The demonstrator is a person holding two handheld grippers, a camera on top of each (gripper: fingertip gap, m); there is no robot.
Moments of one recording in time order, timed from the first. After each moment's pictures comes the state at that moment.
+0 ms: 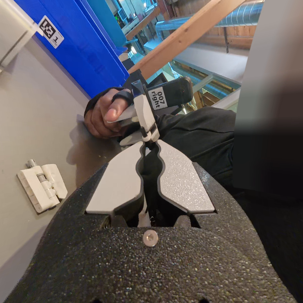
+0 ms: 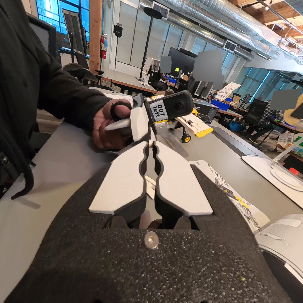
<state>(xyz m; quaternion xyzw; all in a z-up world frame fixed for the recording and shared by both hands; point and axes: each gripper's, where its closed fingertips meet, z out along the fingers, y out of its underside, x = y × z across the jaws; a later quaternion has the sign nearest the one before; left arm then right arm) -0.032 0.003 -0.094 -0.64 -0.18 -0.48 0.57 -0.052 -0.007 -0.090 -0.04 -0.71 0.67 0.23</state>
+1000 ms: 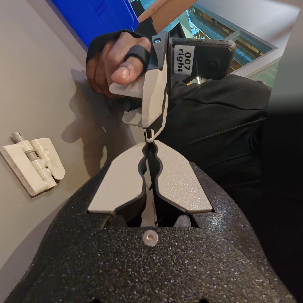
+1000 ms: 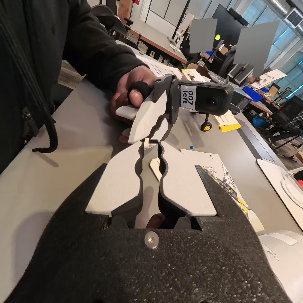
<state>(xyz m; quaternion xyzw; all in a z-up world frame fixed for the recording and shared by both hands) -0.006 0.003 -0.124 -0.72 -0.16 -0.49 0.47 -0.033 -0.009 -0.117 0.06 -0.79 0.57 0.22</state>
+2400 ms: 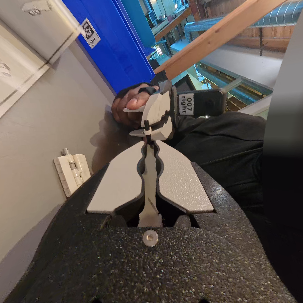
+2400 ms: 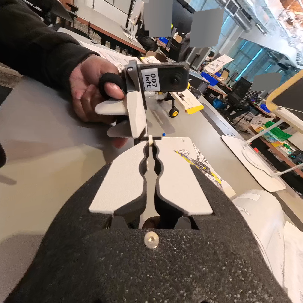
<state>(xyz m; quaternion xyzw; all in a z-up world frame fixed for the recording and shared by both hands) -0.046 0.010 -0.117 -0.68 -0.23 -0.44 0.55 -0.067 0.007 -0.115 -0.05 -0.77 0.56 0.31</state>
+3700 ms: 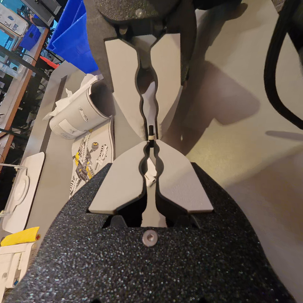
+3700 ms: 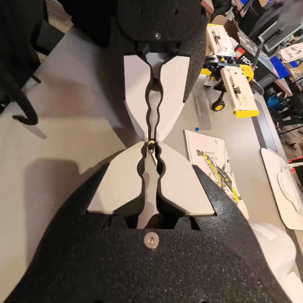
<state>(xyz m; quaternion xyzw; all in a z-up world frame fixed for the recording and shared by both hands) -0.048 0.003 -0.149 -0.86 0.18 0.19 0.44 -0.044 -0.006 -0.142 0.09 -0.86 0.45 0.22</state>
